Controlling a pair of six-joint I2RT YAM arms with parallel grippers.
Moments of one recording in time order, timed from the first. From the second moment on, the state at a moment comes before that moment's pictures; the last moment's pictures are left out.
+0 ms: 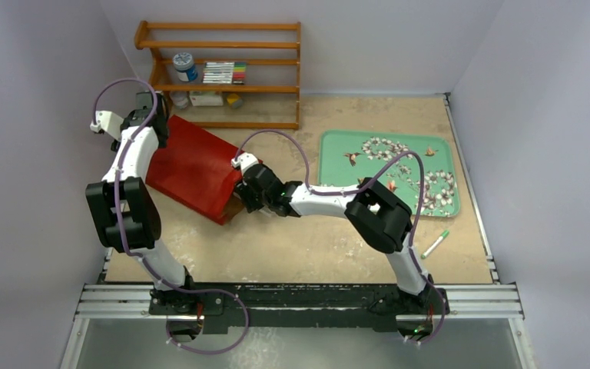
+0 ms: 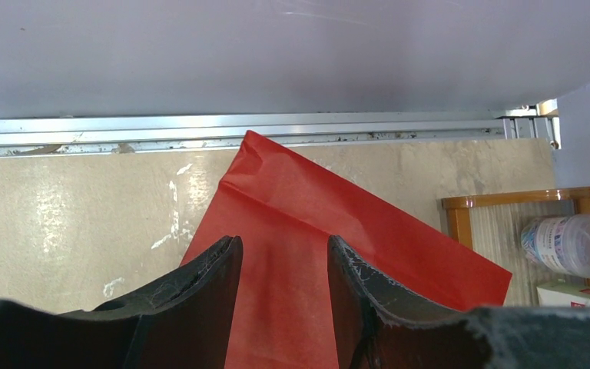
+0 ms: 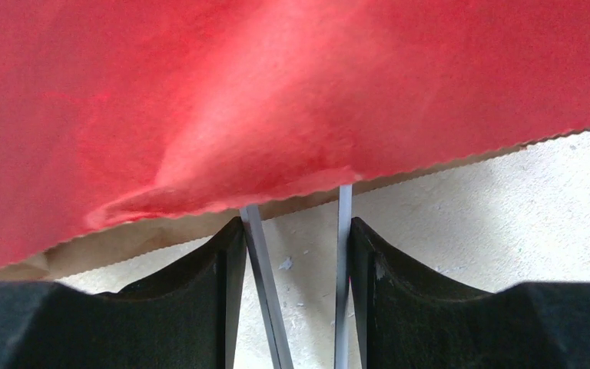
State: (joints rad) left arm 0.17 1.74 1.45 -0.71 -0.84 -1.19; right arm 1.01 2.10 1.43 -0.01 0.19 0.25
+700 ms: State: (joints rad) left arm 0.17 1.74 1.44 -0.70 -0.83 -1.19; right arm 1.01 2.12 1.46 0.02 0.19 0.25
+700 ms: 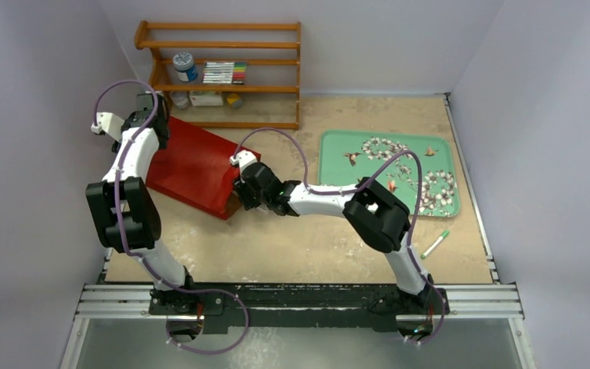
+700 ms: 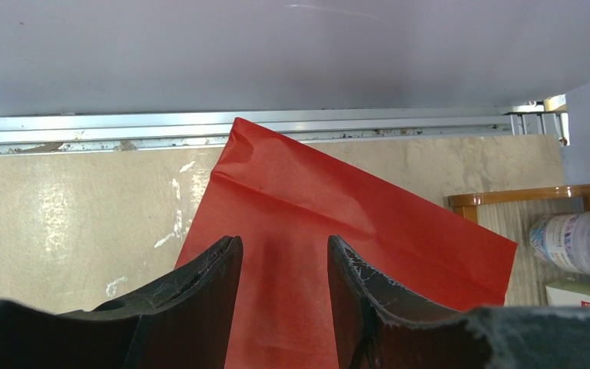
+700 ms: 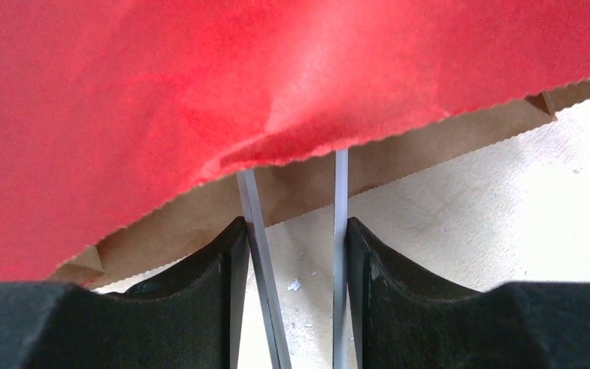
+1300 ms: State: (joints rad) left arm 0.17 1.73 1.40 -0.69 -0.83 -1.19; right arm 1.01 2.17 1.44 0.07 0.19 0.27
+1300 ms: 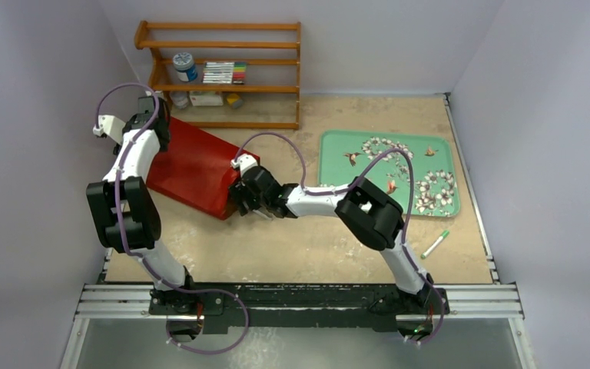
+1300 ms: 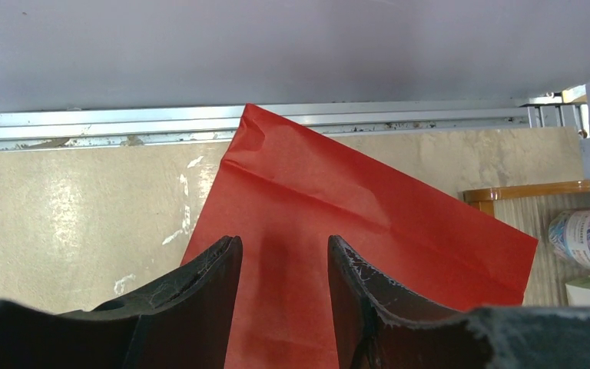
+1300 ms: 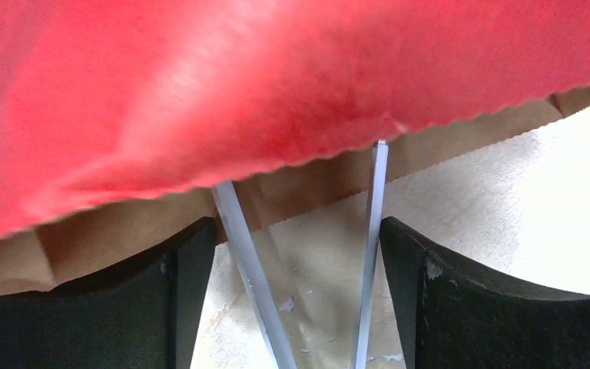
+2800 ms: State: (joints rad) left arm 0.17 1.73 1.44 -0.70 -0.82 -1.17; right arm 1.00 1.89 1.23 0.00 0.19 0.31
